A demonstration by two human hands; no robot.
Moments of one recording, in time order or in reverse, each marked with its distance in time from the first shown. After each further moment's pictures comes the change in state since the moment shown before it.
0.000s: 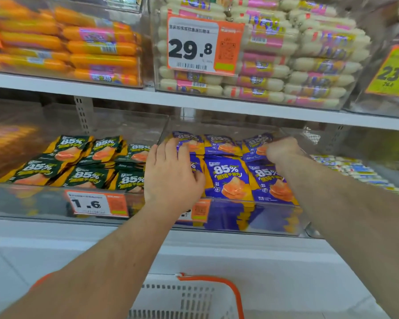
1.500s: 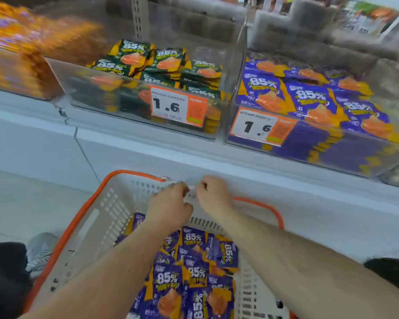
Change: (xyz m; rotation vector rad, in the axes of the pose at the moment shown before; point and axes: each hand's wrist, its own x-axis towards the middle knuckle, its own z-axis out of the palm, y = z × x) left_hand -0.217 -0.114 0.051 -0.344 -0.717 -0.378; right_hand -0.275 0.114 0.229 -0.293 -0.579 -0.335
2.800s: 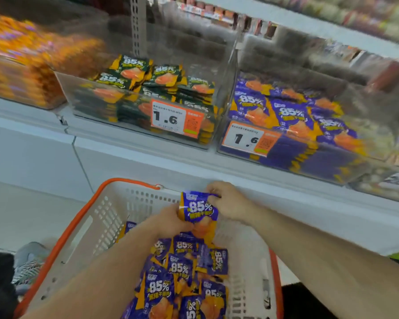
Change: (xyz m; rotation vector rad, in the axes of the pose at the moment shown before) left_hand -0.008 -0.012 0.000 -0.455 -0.457 -0.077; right_hand -0.014 0.006 -0.062 0.010 -0.273 -0.026
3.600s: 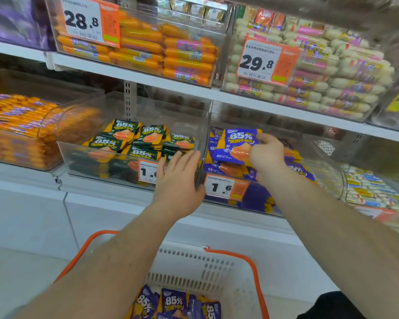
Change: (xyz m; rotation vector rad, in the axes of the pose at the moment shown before) left_hand -0.022 0.161 -0.066 0.556 0.800 0.565; right_hand -0.015 -0.099 -0.184 0.657 0.879 0.048
